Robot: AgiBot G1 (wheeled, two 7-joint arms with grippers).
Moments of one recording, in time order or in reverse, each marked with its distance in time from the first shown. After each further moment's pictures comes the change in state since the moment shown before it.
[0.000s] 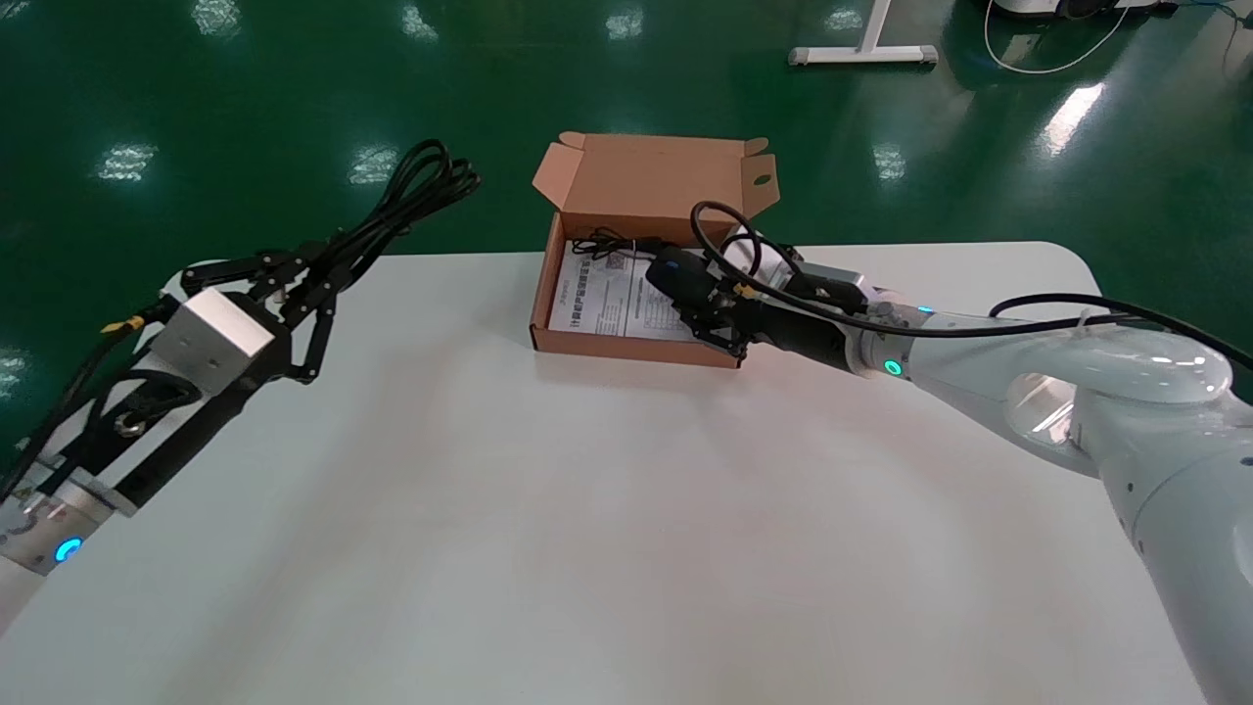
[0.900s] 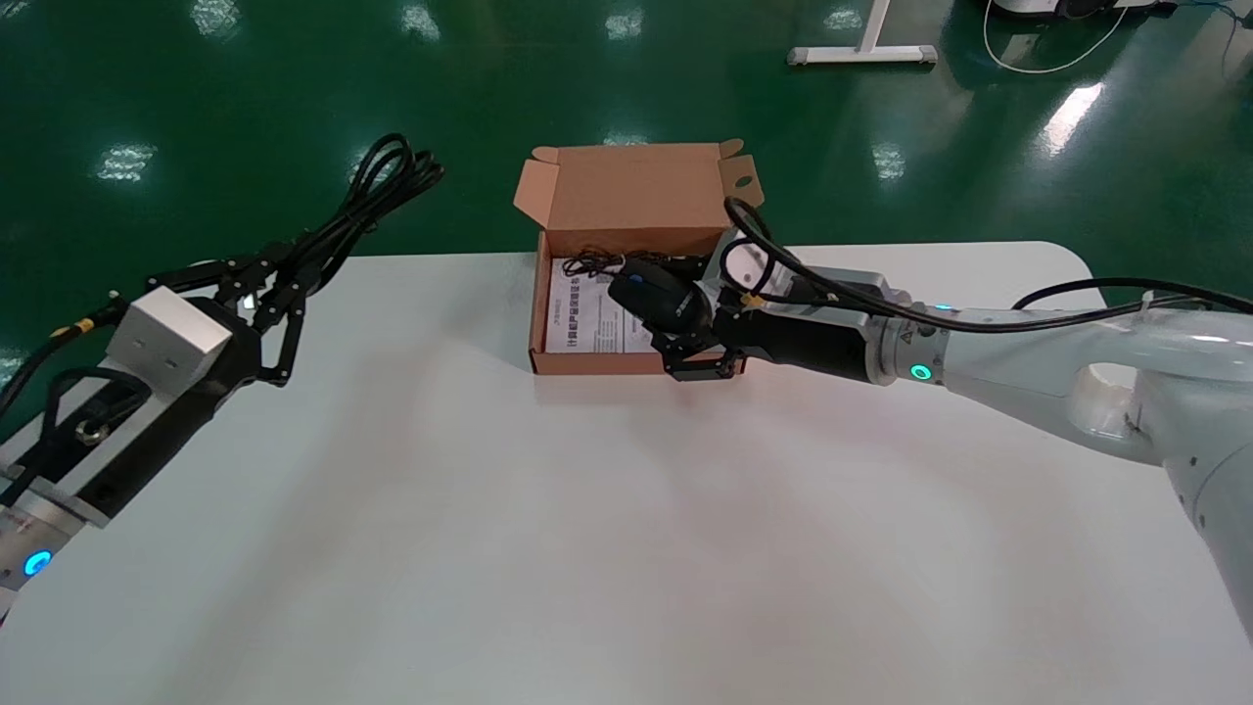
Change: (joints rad) left arm 0.058 -0.009 -0.059 -0.004 -0.058 -0.007 -0.021; right arm 0.049 0.046 0.019 -0.062 -0.001 -0.257 -0.034
